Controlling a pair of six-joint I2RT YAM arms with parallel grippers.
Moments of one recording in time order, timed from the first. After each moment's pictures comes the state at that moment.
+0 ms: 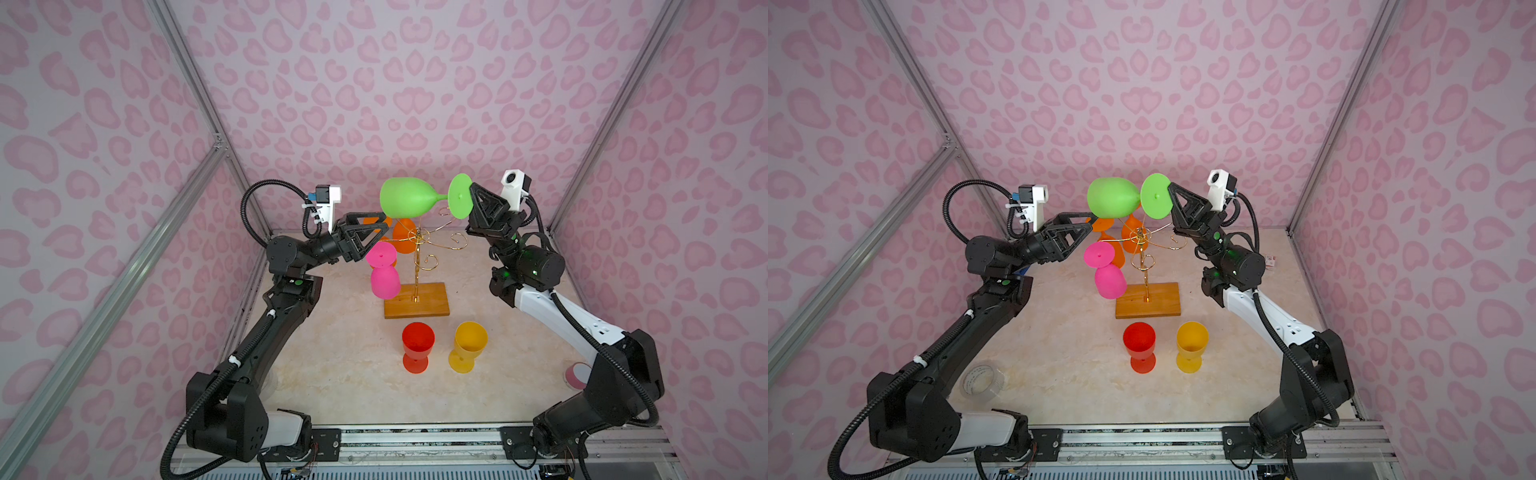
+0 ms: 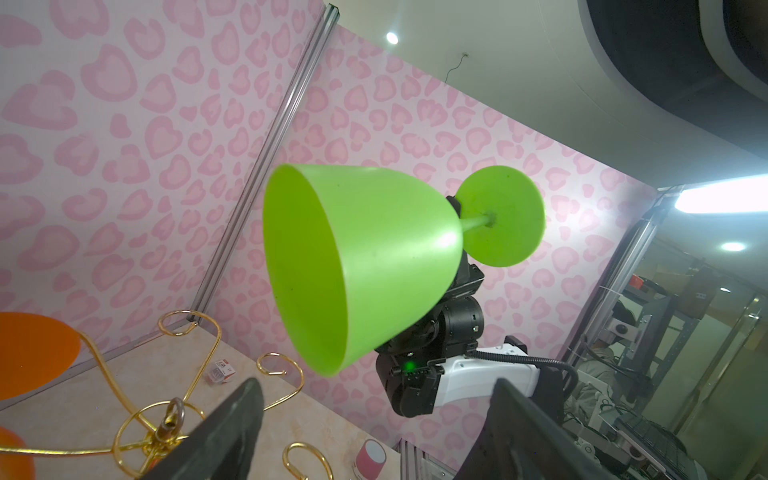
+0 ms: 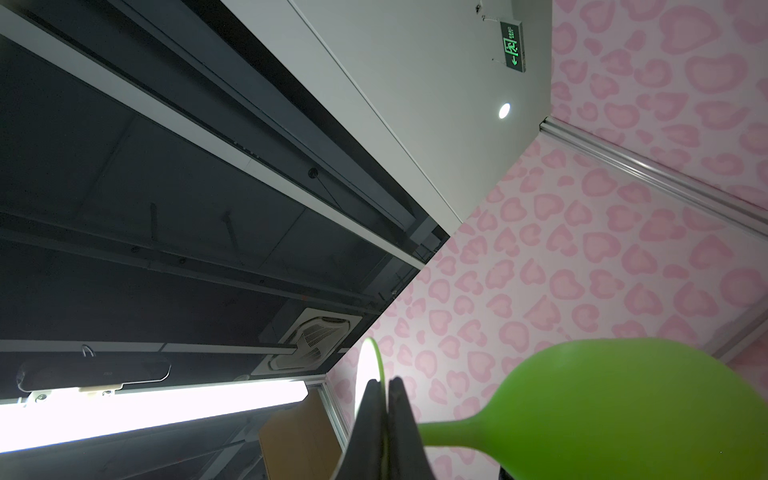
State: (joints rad) left arm -0.24 1.37 1.13 0.87 1.00 -1.06; right arm 0.45 1.56 1.24 1.45 -0.47 1.81
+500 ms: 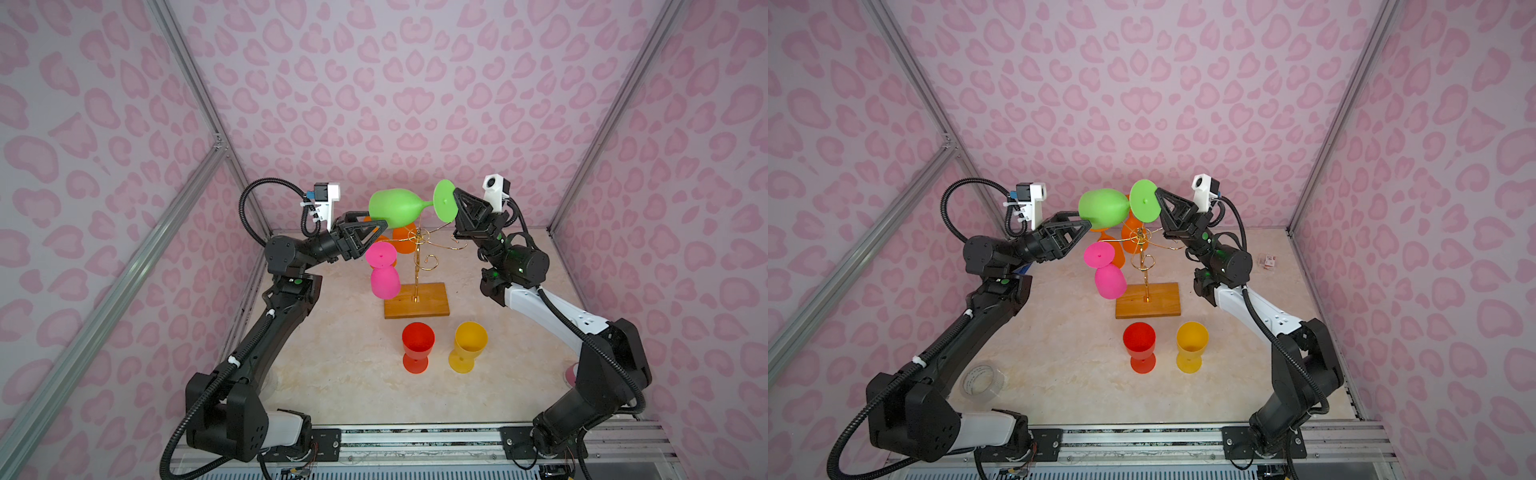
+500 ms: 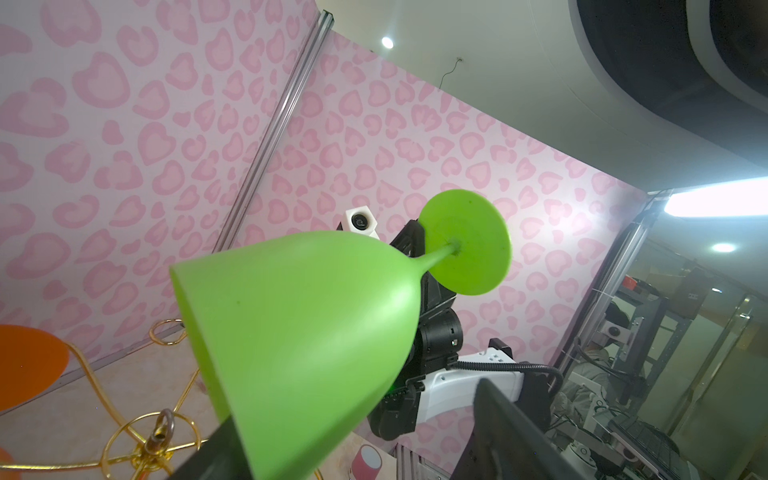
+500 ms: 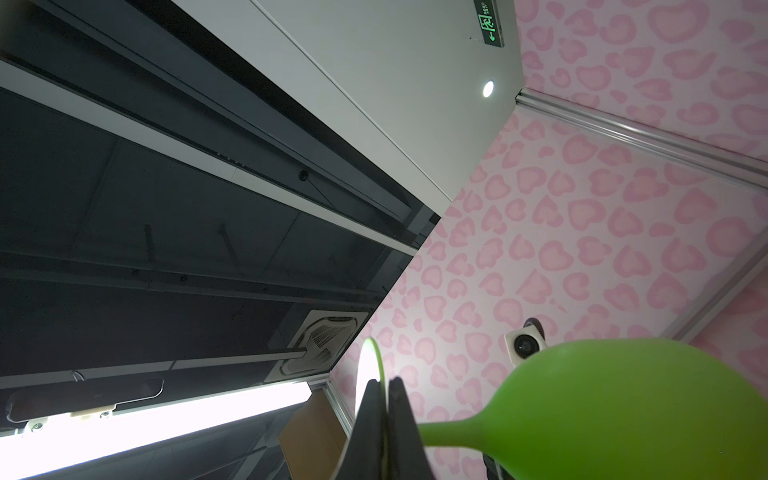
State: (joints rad) left arm -0.24 1.36 1.15 0.88 1.00 -1.08; right arm 0.48 1.62 1.24 1.45 -0.48 1.86
